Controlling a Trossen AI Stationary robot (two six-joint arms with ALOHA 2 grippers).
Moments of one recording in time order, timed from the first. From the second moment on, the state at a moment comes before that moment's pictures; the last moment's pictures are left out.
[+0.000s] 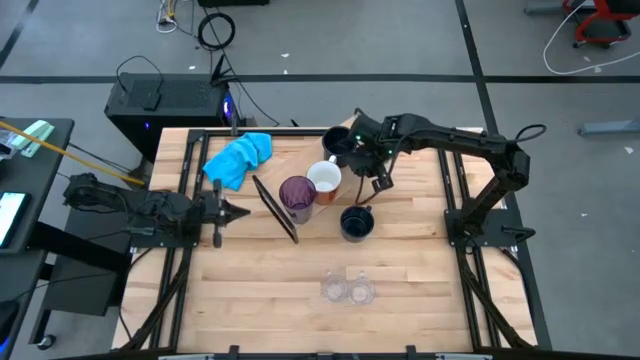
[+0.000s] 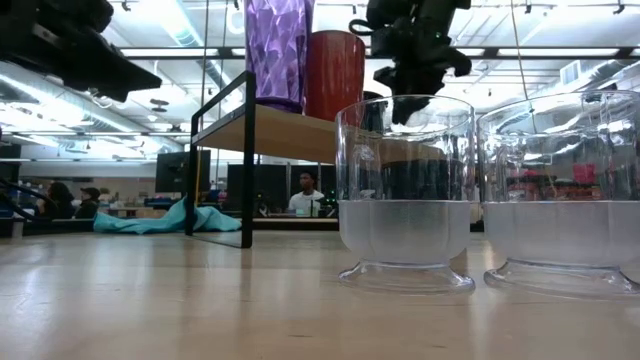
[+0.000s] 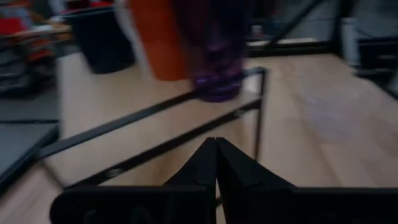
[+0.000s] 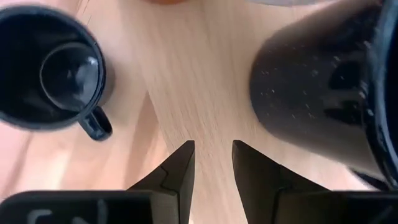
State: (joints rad) left arm -0.27 0.29 0.24 -0.17 -0.42 0.01; right arm -0.34 1.61 1.51 -1.10 -0.01 -0.72
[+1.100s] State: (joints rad) left arm -0.26 0.29 0.16 -0.06 -0.46 -0.30; right arm -0.21 1.57 1.51 -0.98 0.19 -0.03
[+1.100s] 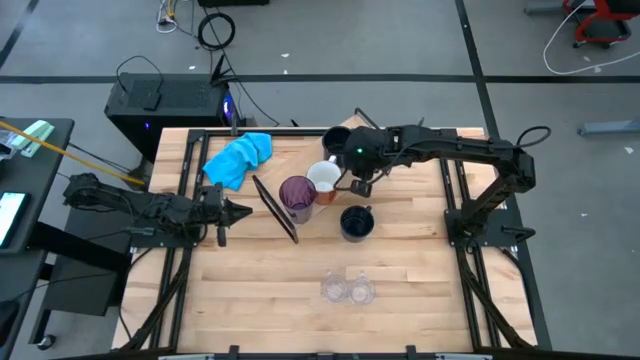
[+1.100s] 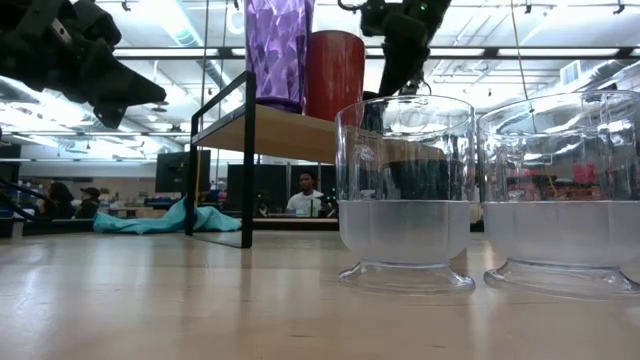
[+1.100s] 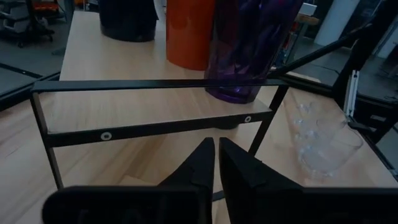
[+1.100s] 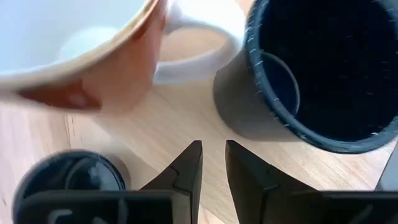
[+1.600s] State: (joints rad) left arm -0.26 0.29 0.16 -0.06 -0.46 -0.30; right arm -0.21 1.57 1.51 -0.96 0.22 0.18
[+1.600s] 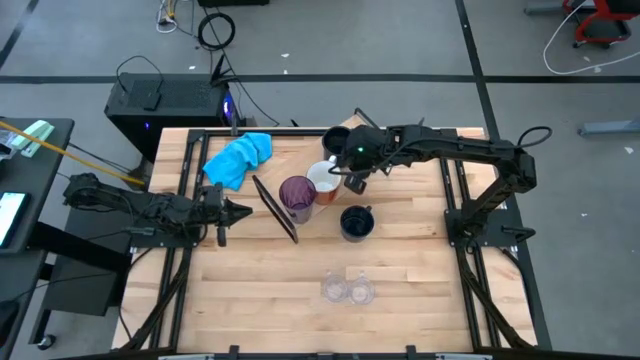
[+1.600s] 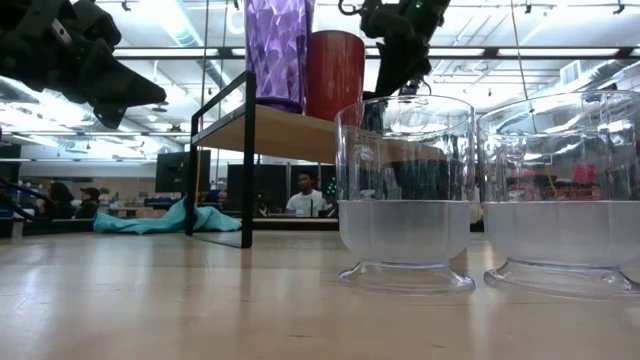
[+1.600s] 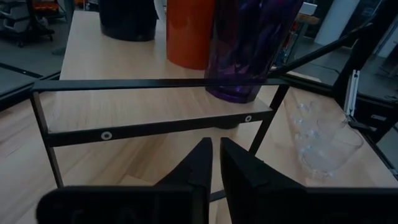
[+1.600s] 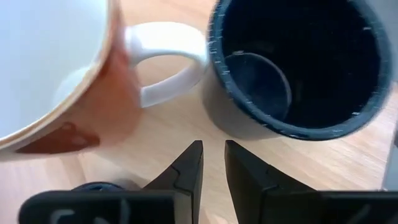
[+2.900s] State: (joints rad) left arm -0.26 0.29 0.16 -0.06 -0.46 -0.30; right arm -0.23 1.57 1.40 -0.85 0.26 0.24
